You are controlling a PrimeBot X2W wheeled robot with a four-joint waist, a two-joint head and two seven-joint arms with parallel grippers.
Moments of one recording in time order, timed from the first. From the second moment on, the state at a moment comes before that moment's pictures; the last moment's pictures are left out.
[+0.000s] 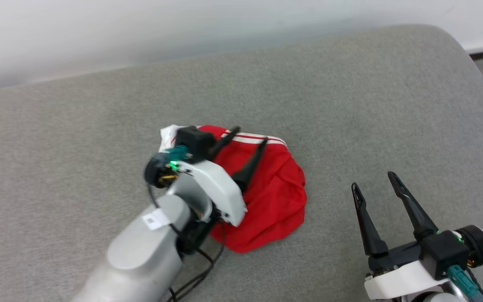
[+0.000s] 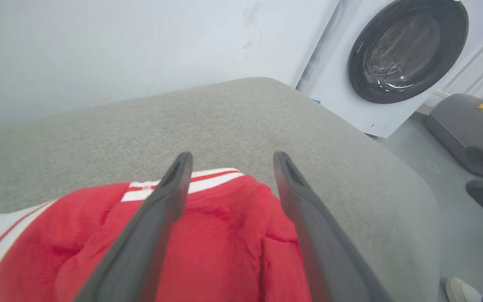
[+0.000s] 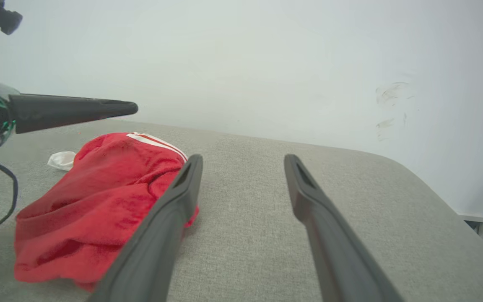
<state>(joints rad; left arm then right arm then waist) -0.64 0.21 -0.73 0.43 -0.72 -0.04 -0.07 -0.01 -0.05 0.12 -0.03 -0.05 0.13 -0.26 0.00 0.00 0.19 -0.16</state>
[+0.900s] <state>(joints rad) 0.04 0.29 -0.22 -0.06 -0.39 0.07 -0.26 0.06 -0.06 0.05 -0.08 -0.05 0.13 -0.26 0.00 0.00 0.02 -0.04</state>
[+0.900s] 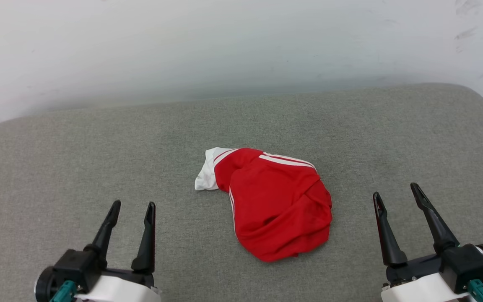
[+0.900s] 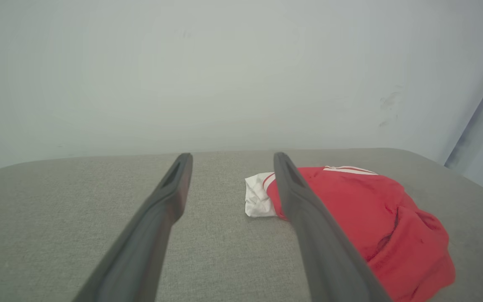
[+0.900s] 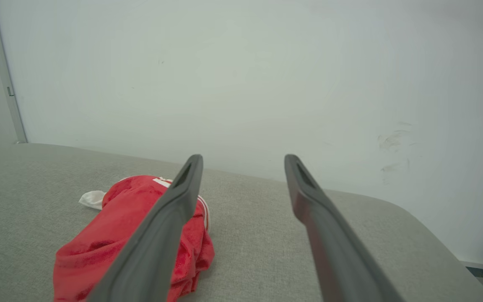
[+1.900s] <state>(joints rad) -0.45 0.38 -0.32 0.11 -0.54 -0.13 0.24 -0.01 -0.05 0.09 -0.09 -0.06 0.13 -0.26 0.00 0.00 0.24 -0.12</state>
